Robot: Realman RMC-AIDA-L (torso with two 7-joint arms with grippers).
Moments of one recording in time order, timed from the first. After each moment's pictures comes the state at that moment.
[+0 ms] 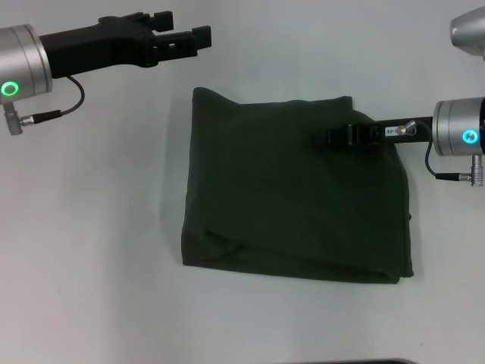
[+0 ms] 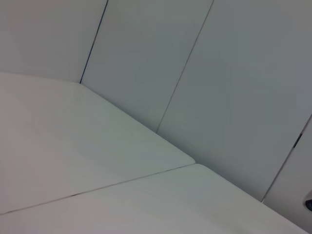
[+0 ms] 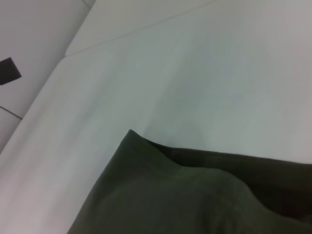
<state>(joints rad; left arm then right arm) -0.50 -2.16 0.90 0.96 1.83 1.32 -1.85 0.63 2.05 -0.80 -0.45 -2.10 -1.21 2.02</state>
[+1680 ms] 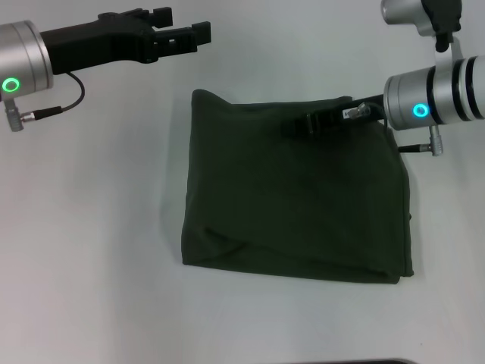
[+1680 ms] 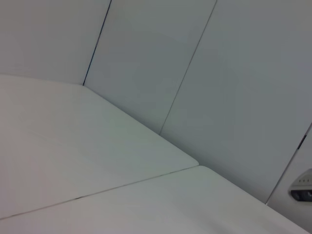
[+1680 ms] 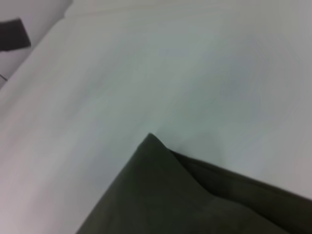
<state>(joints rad) -0.51 -2.16 0.91 0.95 1.83 1.31 -1.85 0.73 2.08 -1.01 -0.50 -2.10 -1.08 2.10</state>
